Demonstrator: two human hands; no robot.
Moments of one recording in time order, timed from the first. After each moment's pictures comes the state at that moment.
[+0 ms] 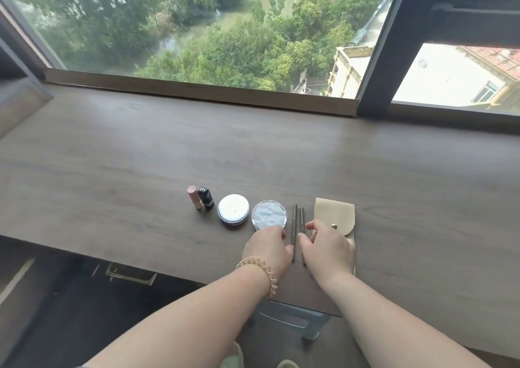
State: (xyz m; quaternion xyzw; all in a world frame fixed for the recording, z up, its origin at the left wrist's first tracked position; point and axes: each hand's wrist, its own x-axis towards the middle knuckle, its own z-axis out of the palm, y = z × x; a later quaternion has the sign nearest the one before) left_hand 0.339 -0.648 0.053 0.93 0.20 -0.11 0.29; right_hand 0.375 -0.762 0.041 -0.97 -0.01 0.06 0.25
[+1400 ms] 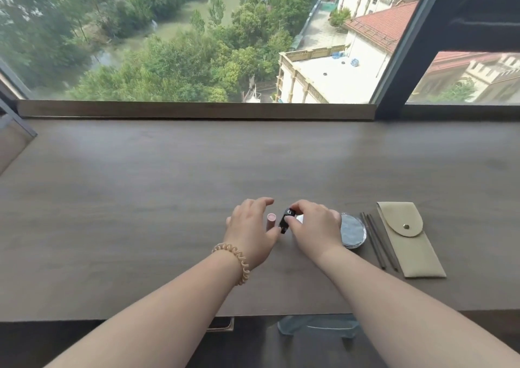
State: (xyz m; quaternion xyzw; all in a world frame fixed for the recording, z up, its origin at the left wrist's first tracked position) left_hand 0.348 -0.396 0.074 0.94 0.05 -0.02 0.33; right_hand 0.376 -0.535 0.071 -0.97 -0.01 0.01 0.24
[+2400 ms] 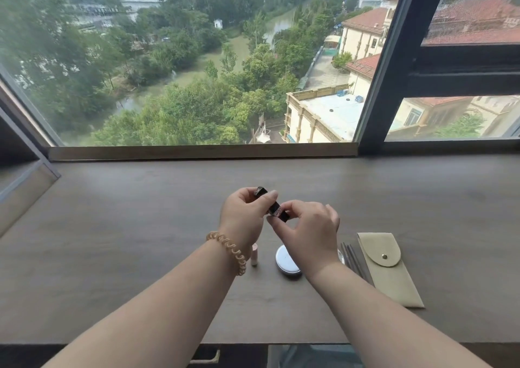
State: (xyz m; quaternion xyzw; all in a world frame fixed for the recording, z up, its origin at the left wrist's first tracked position) left_hand 0.363 -0.445 0.190 0.67 0.16 0.05 0.73; right_hand 0.360 -0.562 0.160 -0.91 -0.06 -0.17 0.38
